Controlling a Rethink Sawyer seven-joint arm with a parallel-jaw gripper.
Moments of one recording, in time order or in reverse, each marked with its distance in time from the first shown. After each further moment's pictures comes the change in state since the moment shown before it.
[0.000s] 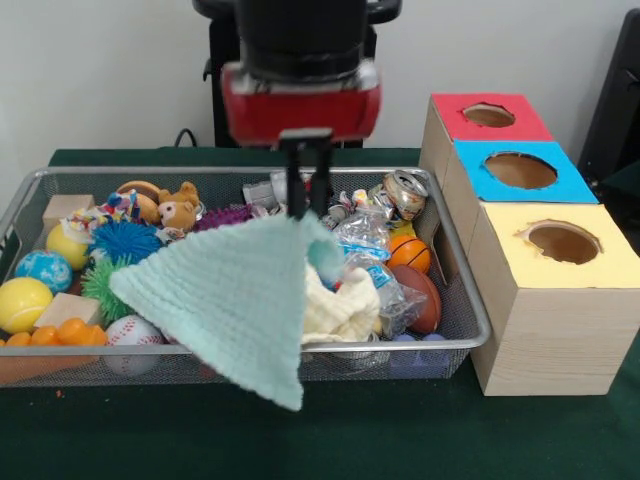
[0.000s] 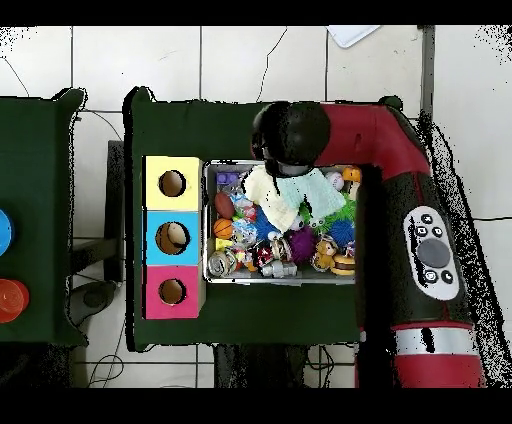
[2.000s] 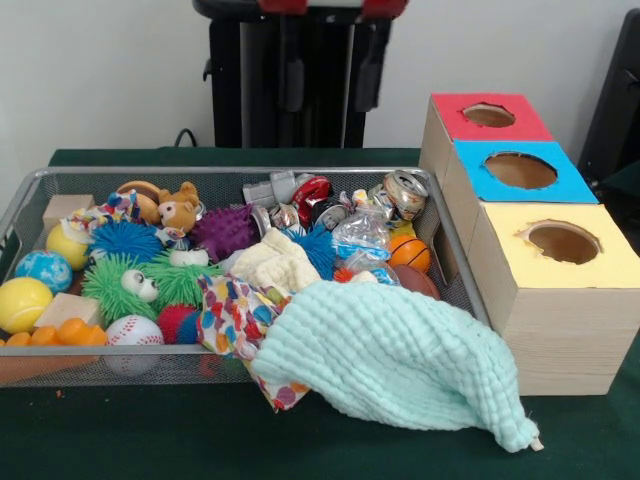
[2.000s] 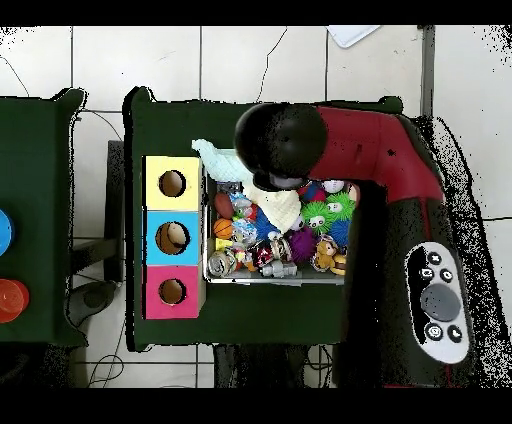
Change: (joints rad) arm 0.049 -0.109 -0.135 0.060 0.101 0.010 0.018
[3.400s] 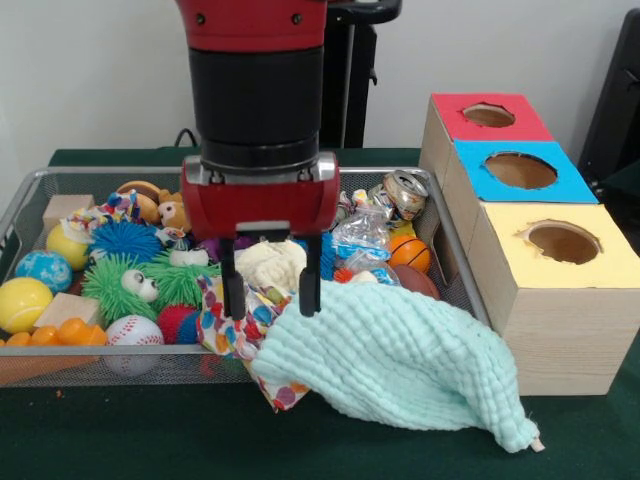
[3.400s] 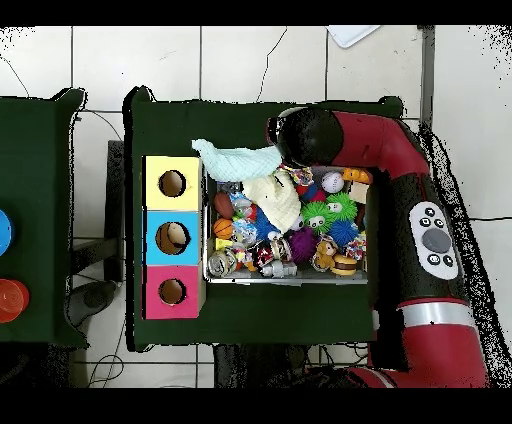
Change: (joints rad) arm -0.114 0.254 0.146 -0.105 -0.128 -0.290 -0.001
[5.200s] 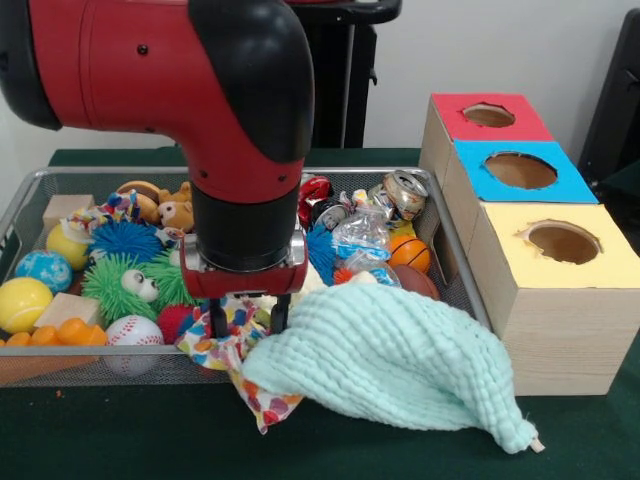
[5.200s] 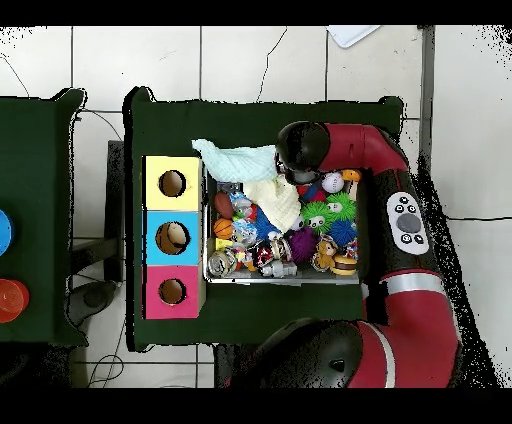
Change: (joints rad) arm 0.008 0.174 0.004 -0.114 -0.167 0.246 0.000
